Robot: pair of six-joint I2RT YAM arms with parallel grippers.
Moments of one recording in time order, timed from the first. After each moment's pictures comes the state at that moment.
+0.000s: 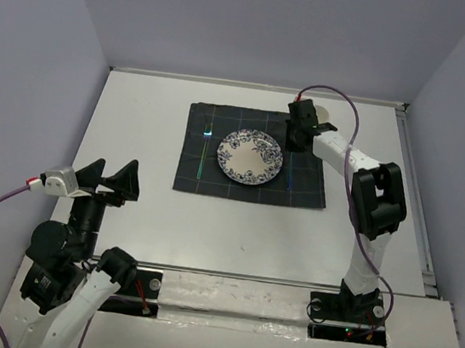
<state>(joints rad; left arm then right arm) -0.47 0.08 0.68 -0.34 -0.41 -0.28 0.41 1.99 1.55 -0.44 0.26 0.30</state>
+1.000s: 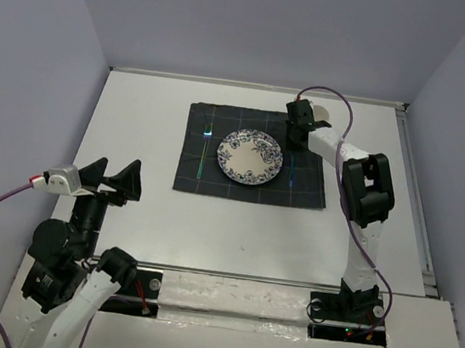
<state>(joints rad) -0.45 0.09 0.68 -0.34 -0.37 -0.28 0.38 2.15 1.66 -0.44 0.31 0.28</state>
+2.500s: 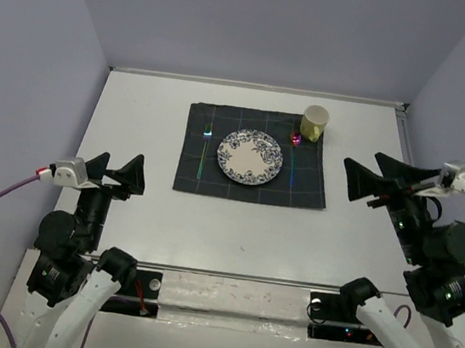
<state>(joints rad) -0.40 0.15 0.68 -0.30 -0.33 -0.26 0.48 0.54 0.99 -0.20 0.05 0.33</state>
